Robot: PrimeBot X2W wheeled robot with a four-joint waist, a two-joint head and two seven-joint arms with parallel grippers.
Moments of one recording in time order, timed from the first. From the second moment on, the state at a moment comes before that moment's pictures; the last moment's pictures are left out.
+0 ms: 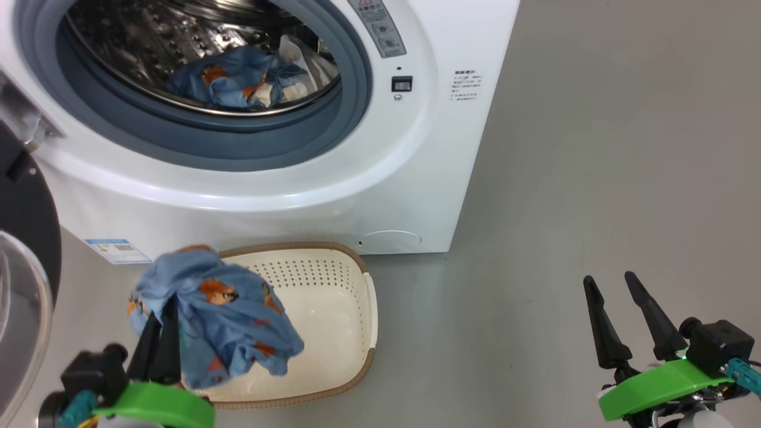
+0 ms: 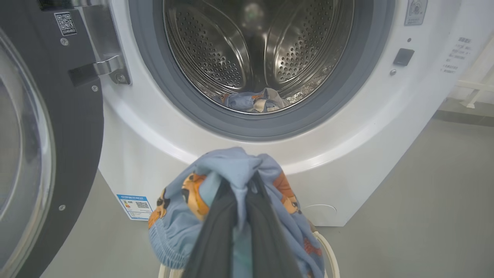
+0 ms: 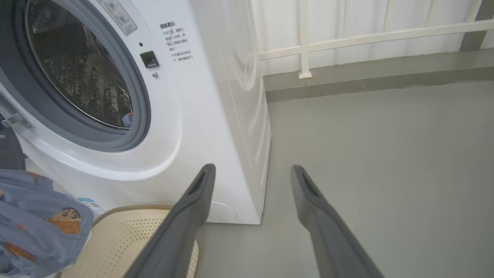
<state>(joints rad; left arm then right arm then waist) -0.13 0.07 0.00 0.25 -0.25 -0.13 -0.26 -0.09 -0.16 0.02 0.21 0.35 0.13 -0.26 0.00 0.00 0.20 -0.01</state>
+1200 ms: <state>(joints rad) -0.52 0.04 0.07 0.21 -0.24 -0.13 -0.26 -0.13 -0.15 0.02 0.18 0.34 0.13 -0.26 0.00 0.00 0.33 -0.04</state>
